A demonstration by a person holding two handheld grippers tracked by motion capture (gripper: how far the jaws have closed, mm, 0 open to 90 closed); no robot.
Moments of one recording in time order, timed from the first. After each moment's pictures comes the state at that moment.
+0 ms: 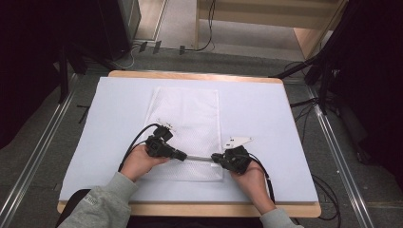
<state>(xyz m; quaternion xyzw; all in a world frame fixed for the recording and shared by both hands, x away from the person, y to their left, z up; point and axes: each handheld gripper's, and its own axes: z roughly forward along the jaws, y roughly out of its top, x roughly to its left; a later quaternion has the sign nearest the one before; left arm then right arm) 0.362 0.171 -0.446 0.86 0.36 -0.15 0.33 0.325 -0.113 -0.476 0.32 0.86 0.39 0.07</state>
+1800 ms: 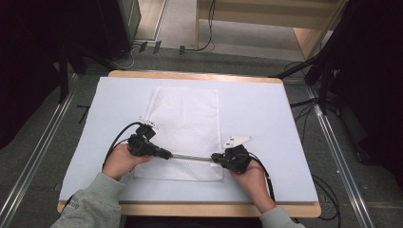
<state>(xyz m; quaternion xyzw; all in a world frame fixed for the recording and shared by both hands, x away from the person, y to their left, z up) 0.360 0.218 -0.437 0.85 0.38 -0.15 0.33 0.327 -0.113 -0.476 0.31 0.86 0.39 0.06</state>
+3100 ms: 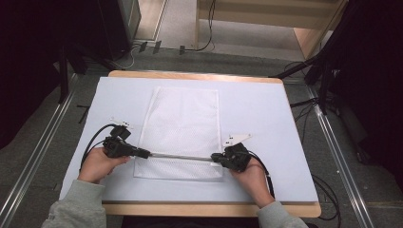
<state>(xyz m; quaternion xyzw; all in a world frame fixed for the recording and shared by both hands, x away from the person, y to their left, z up) 0.347 0.285 -0.435 0.82 0.43 -0.14 0.34 0.332 -0.113 -0.474 0.31 0.87 0.38 0.05</state>
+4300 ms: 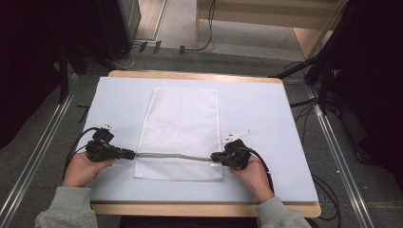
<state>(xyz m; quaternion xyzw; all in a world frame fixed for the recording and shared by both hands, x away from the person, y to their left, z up) 0.331 0.323 -0.436 0.81 0.46 -0.08 0.34 0.340 -0.113 -0.470 0.32 0.87 0.37 0.01</state>
